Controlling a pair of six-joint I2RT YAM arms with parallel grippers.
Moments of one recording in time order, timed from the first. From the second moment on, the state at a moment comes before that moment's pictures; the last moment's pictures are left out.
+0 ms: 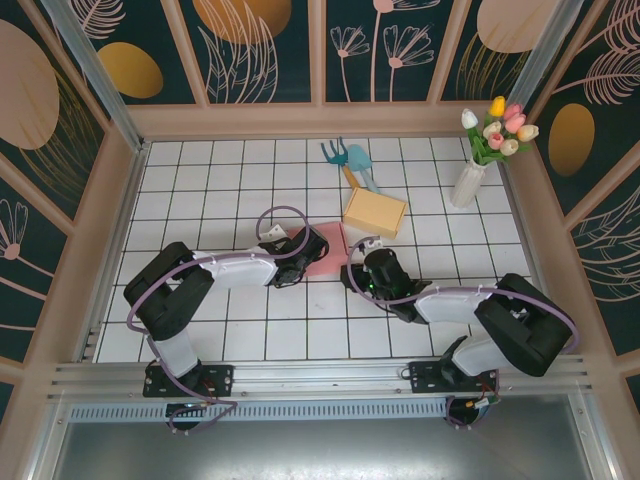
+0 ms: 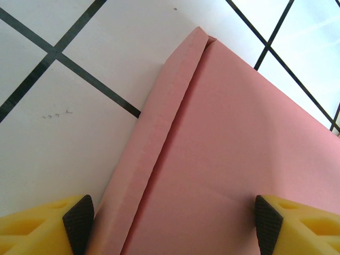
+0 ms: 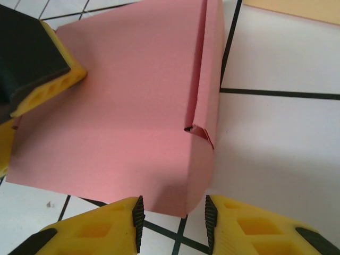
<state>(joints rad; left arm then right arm) -0.84 1.77 0.95 -0.24 -0.41 -1.47 0.80 1.39 0.39 0.38 0.08 0.57</state>
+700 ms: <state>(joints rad) -0.84 1.77 0.95 -0.24 -0.41 -1.47 0.77 1.49 0.44 0.41 0.04 0.57</state>
